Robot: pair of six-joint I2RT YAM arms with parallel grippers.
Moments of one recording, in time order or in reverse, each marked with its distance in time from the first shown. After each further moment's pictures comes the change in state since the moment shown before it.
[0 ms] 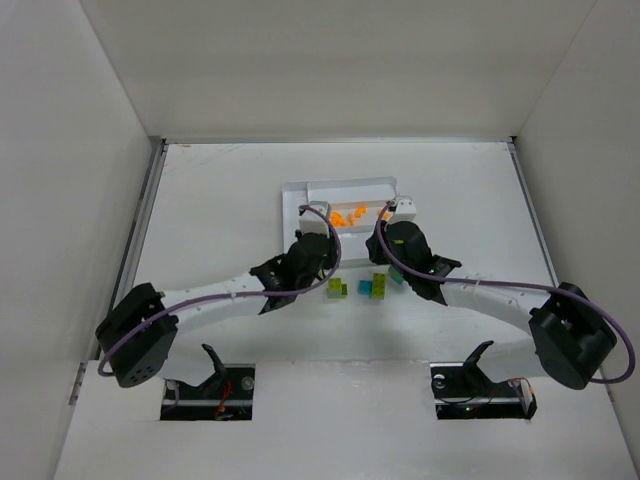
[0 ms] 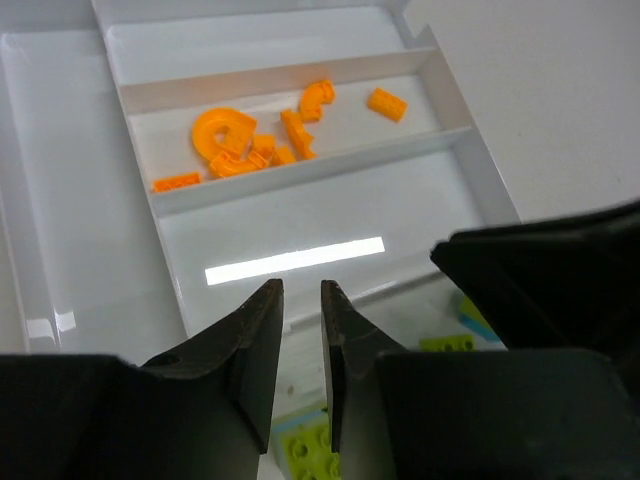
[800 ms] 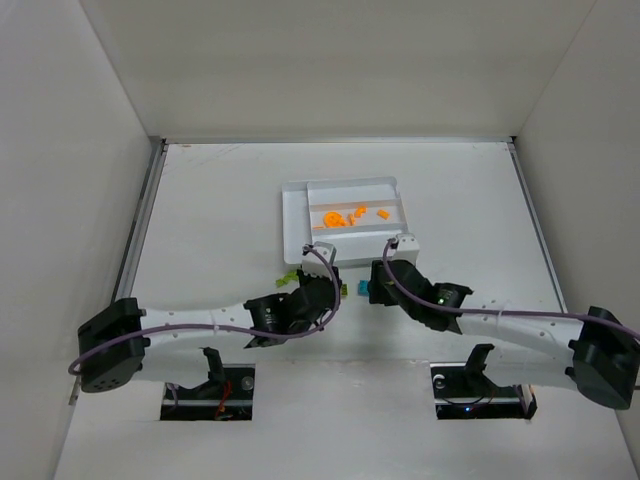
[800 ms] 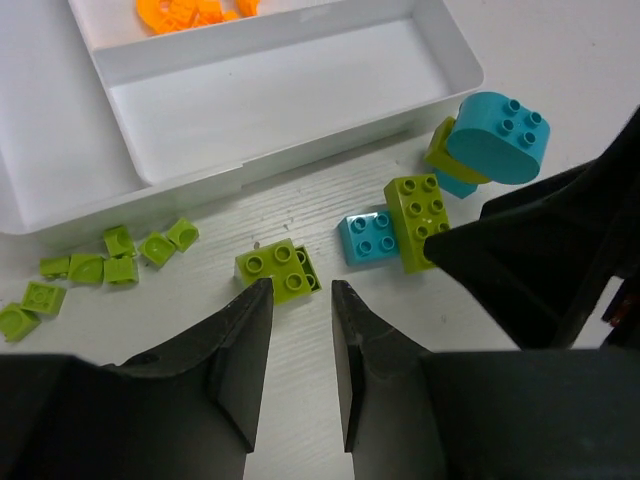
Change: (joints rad) left arm -0.328 -0.186 -0.165 -0.131 -0.212 -0.109; right arm 0.237 -0.229 -0.089 -0.402 0.164 0.211
